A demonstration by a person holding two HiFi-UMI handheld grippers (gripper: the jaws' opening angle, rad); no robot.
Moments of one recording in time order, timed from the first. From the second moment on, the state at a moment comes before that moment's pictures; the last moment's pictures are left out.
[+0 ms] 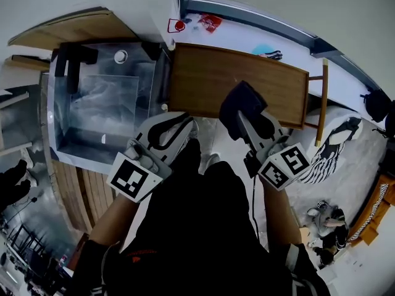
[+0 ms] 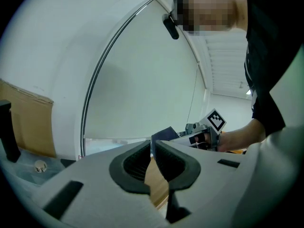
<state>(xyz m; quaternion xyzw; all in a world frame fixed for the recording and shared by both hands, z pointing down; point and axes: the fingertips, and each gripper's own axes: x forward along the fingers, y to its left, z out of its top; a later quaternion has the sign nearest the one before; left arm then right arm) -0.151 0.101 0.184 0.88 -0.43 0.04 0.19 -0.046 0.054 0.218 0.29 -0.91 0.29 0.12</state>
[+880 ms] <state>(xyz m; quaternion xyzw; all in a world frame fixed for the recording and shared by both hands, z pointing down) -0.173 0.055 0.261 0.83 -0.51 0.06 0.23 -0.087 -0.028 0.318 0.22 -0.91 0.31 0.16</state>
